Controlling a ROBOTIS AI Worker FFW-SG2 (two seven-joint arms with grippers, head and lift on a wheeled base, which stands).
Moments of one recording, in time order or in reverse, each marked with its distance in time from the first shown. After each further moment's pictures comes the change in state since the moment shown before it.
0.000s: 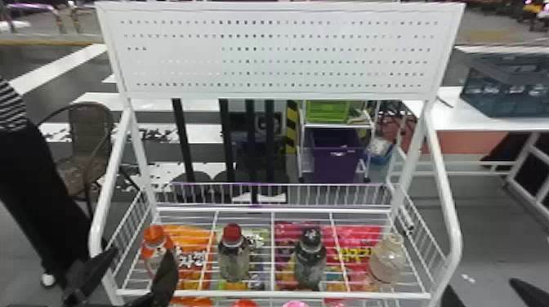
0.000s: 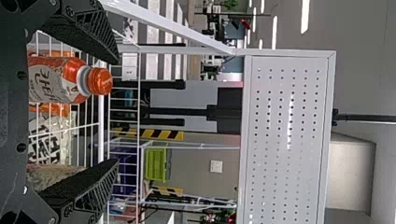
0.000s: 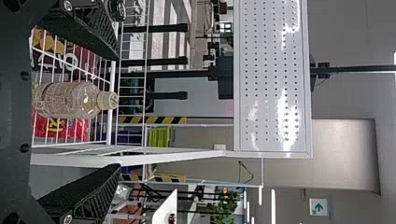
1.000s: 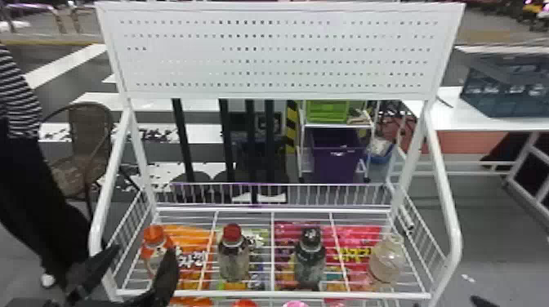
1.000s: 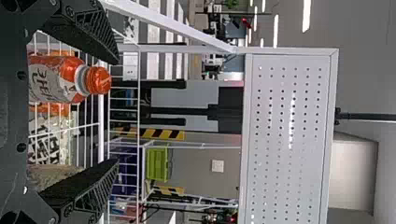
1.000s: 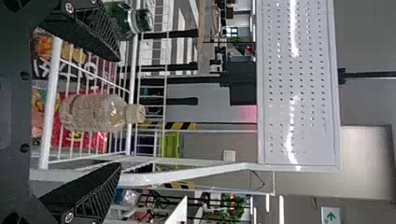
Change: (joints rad) left arm -0.013 0.003 0.000 0.000 0.001 0.021 -0.001; right arm -0.075 0.015 0.102 0.207 0.082 -0.100 -0.006
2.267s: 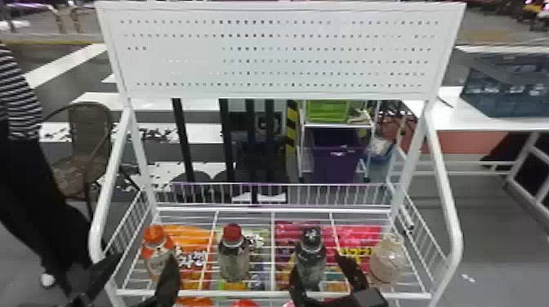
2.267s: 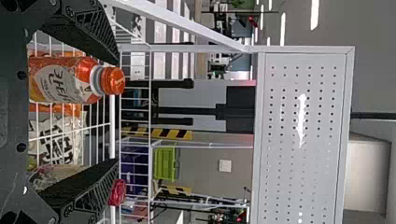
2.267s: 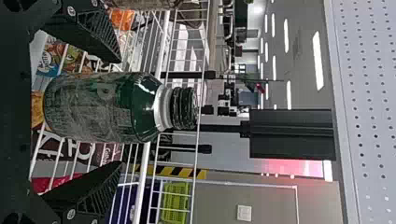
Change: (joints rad) left arm 0.003 0.002 -0.006 0.029 -0.001 -0.007 -0.002; right arm -0.637 0.031 0.378 0.738 0.109 -0.098 -0.176
